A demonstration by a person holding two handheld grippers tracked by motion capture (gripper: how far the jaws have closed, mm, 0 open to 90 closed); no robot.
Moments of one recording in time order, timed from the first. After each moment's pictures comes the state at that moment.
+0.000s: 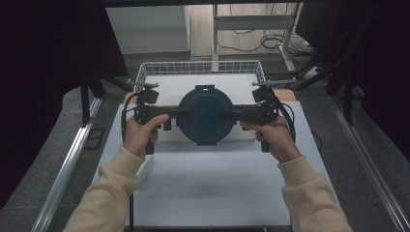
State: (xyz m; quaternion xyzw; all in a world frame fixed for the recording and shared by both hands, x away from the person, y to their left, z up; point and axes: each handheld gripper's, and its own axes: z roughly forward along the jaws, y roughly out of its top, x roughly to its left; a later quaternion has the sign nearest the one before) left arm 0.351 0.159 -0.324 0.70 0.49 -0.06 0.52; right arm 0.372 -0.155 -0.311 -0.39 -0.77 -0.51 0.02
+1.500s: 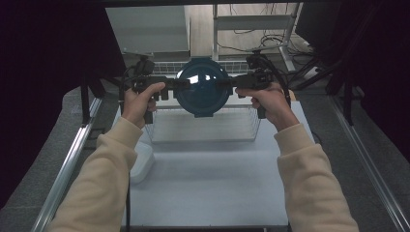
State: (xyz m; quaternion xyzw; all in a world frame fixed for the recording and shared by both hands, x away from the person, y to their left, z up) left arm 0.413 0.175 -0.290 0.68 0.50 -0.06 0.54; right arm 0.439 -0.139 -0.269 -0.38 -0.78 -0.50 0.02
